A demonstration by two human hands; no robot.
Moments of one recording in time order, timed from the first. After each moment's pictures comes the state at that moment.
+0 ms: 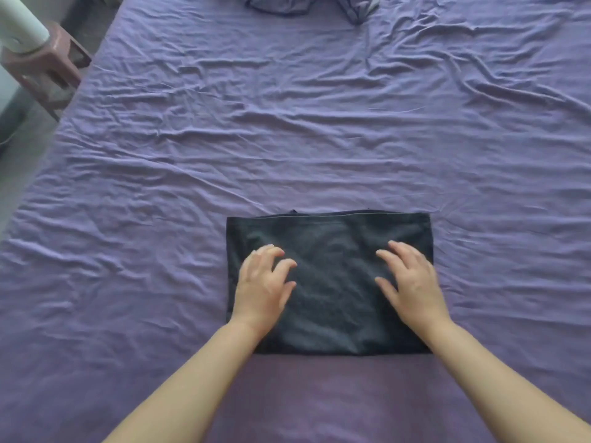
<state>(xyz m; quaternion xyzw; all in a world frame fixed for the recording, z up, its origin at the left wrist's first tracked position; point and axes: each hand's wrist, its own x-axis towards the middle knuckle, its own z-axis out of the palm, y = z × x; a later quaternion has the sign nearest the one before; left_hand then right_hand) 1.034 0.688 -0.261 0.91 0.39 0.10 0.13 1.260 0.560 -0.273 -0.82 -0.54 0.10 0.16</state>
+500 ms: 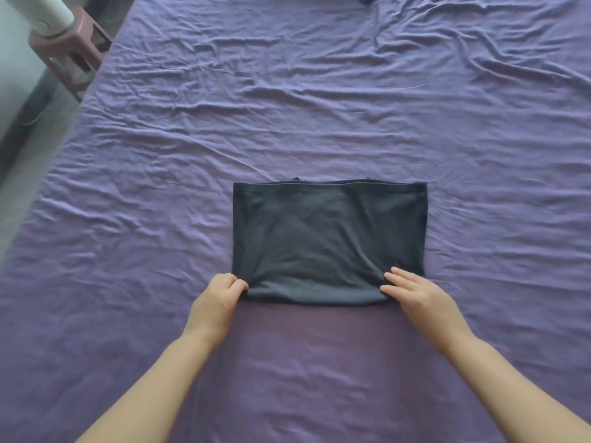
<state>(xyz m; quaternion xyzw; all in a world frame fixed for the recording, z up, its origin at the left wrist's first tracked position) 0.925 0.626 -0.262 0.86 0.47 -0.03 0.19 1.252 0.466 -0.279 -0.71 -0.69 0.07 0.14</state>
